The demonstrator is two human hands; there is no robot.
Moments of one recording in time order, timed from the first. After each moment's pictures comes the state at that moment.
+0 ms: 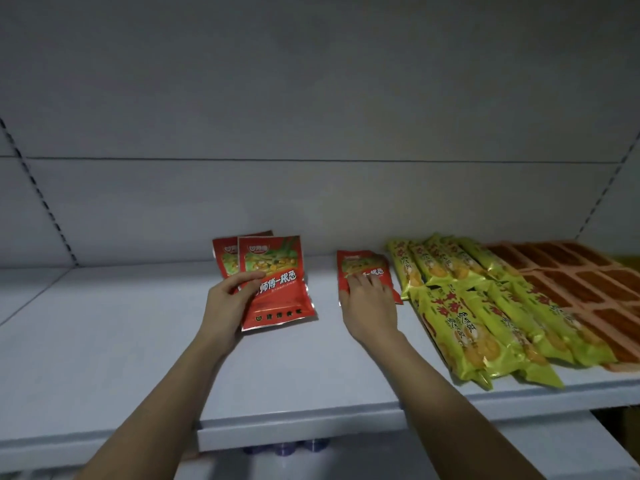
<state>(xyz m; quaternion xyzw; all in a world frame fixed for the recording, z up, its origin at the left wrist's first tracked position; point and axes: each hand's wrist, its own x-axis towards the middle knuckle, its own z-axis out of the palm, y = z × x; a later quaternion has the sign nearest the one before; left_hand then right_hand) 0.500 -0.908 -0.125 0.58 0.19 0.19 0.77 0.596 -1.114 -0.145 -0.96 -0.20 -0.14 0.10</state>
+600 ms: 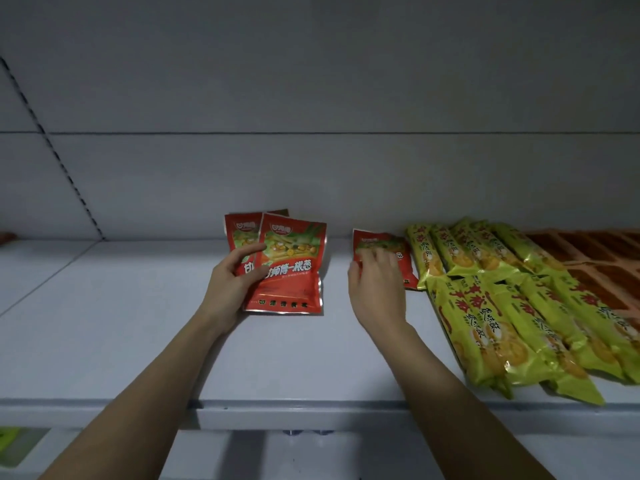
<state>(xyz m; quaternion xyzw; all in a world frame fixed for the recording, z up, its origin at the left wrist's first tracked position) 0.504 -0.912 -0.129 0.58 0.19 0.19 0.77 0.597 -1.113 -0.140 -0.92 -0.21 -0.17 0.29</state>
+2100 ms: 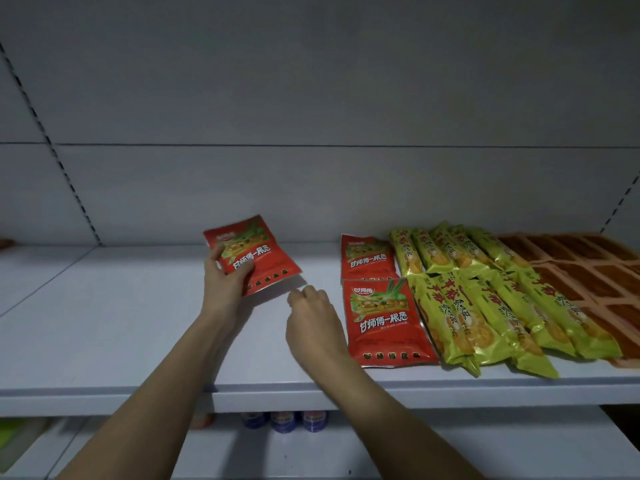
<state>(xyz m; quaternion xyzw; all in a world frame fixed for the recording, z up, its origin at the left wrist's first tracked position) 0.496 -0.928 -0.126 0.52 0.23 0.28 0.78 0.494 -1.087 -0.120 -0.92 -0.32 -0.03 0.22</state>
